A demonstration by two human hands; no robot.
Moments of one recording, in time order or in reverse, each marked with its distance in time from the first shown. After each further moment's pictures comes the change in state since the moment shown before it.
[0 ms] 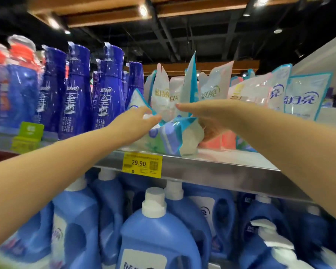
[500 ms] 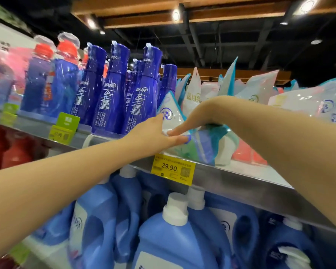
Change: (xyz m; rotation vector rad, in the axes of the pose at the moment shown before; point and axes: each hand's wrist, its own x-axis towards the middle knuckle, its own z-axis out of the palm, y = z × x) left_hand -0.014 -0.037 0.010 -0.141 0.069 -0.075; right_hand 0.022 -0.066 0.046 -0.778 -0.048 -0.022
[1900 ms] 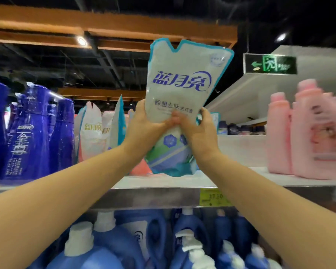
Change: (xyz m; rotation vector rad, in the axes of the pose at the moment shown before) left_hand -0.021 0.213 0.013 -1.103 0.084 0.416; right_hand -0.145 0.170 0.022 1.228 1.184 -0.302
